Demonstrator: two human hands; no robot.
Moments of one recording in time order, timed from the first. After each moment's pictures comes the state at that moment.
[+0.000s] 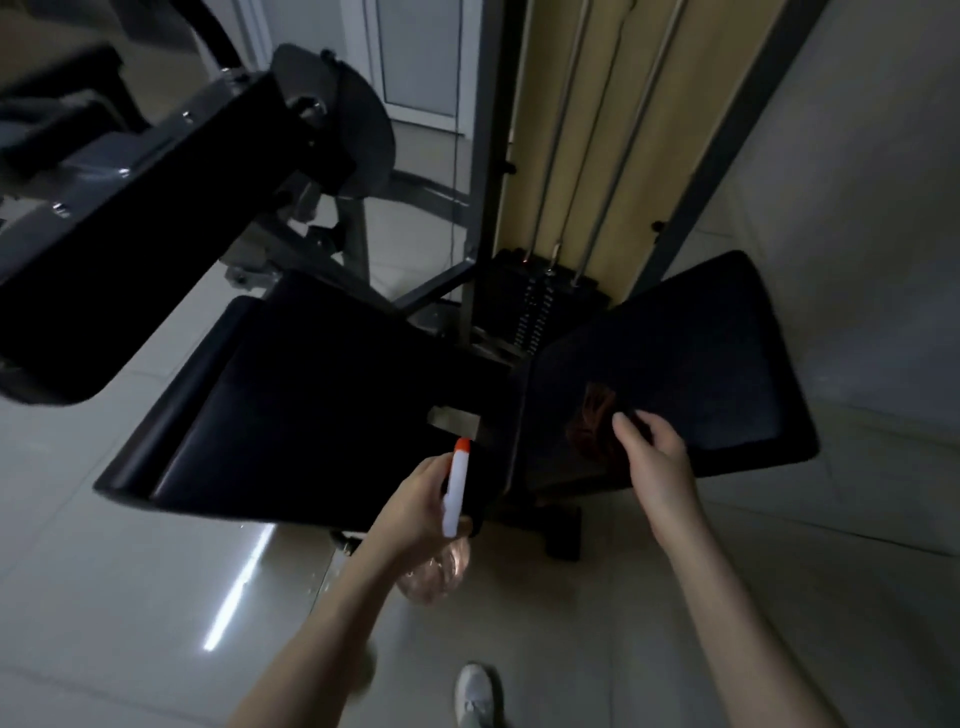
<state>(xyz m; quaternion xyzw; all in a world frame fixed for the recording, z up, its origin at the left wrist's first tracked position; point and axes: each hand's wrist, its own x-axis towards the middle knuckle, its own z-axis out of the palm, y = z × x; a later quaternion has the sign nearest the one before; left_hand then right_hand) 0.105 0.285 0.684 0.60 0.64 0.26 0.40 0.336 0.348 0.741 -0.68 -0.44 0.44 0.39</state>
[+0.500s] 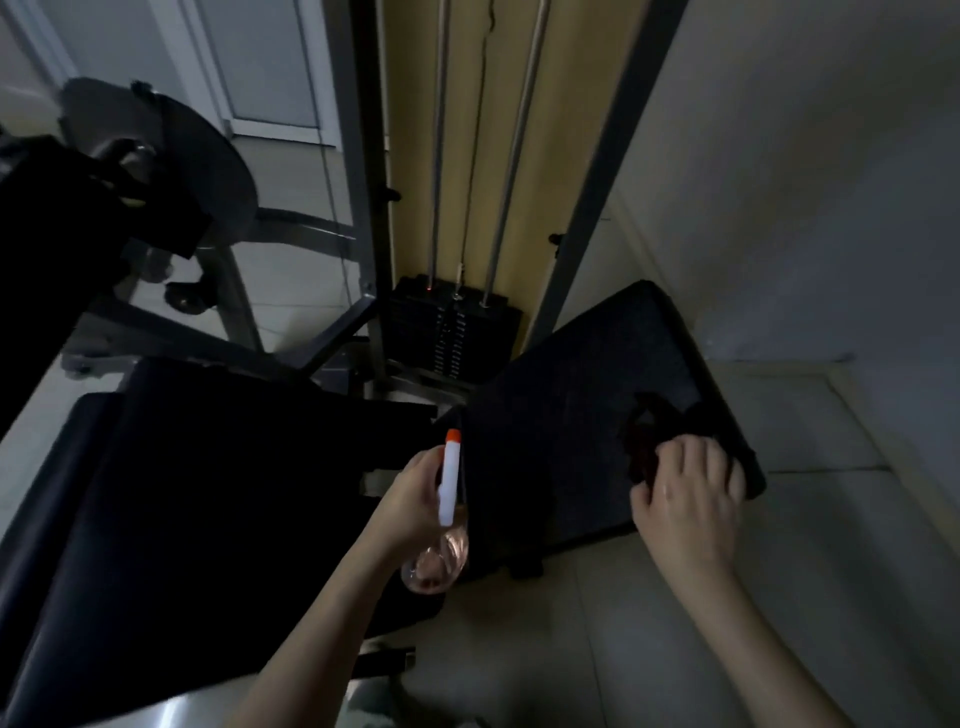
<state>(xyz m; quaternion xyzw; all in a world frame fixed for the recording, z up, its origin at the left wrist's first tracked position) 0.123 0.434 0.688 0.66 0.55 0.23 0.46 0.383 0.383 0.741 -0.77 -0.61 -0.16 0.05</state>
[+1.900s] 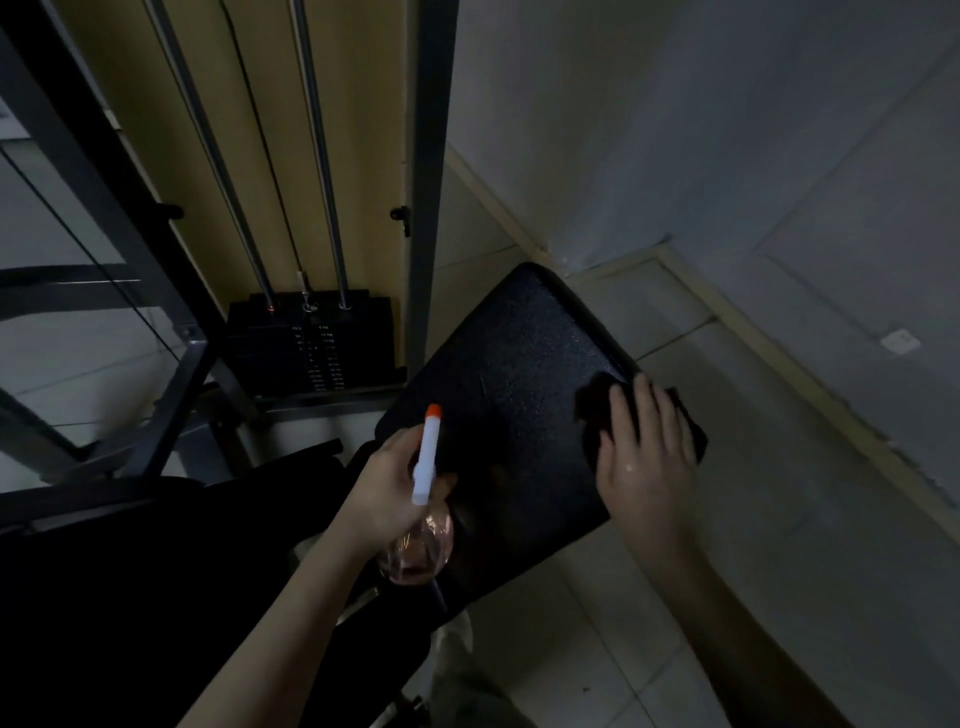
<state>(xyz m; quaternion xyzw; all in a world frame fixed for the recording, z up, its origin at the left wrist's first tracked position) 0.161 0.547 0.712 0.74 0.38 0.18 0.53 0.385 0.415 0.729 -0.83 -0.49 -0.27 0.06</state>
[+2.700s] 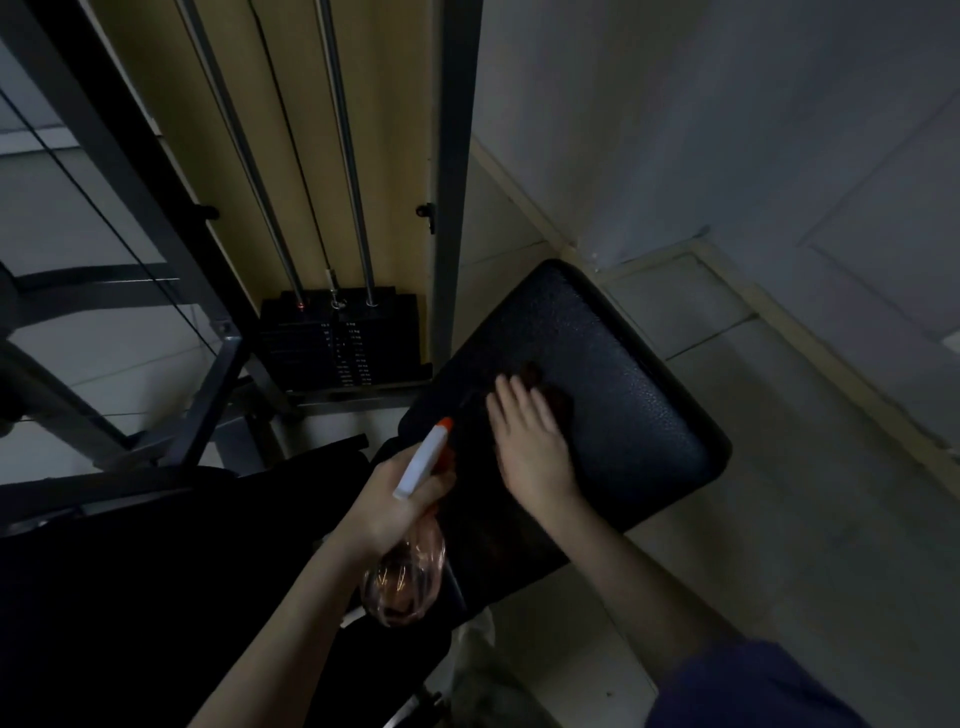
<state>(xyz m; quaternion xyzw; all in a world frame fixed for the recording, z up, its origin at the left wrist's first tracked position) 0.149 0.542 0.717 0.63 0.41 0.17 0.64 0.330 0.505 0.671 -0.77 -0.62 -0.13 -0.08</state>
